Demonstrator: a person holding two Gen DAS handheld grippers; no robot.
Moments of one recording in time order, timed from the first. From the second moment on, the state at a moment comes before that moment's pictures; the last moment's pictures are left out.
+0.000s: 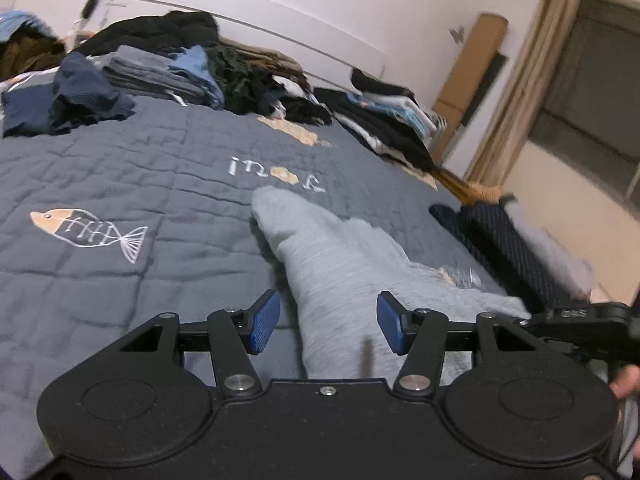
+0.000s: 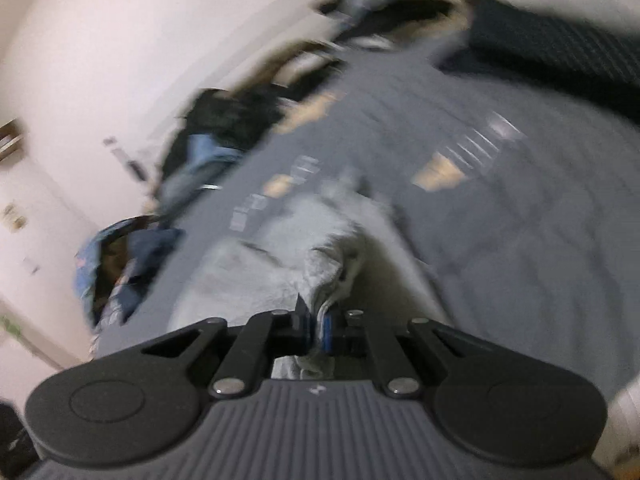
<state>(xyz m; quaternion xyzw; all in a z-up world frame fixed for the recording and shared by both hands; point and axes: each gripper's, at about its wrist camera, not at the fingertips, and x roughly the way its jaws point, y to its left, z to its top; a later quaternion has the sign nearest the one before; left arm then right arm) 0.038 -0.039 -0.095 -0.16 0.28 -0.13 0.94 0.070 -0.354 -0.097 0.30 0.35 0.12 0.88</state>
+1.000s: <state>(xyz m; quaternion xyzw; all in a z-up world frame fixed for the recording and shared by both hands) -0.014 -0.183 -0.183 0.51 0.11 -0.11 0.84 0.079 -0.372 -0.106 0.37 0.34 0.15 0.85</state>
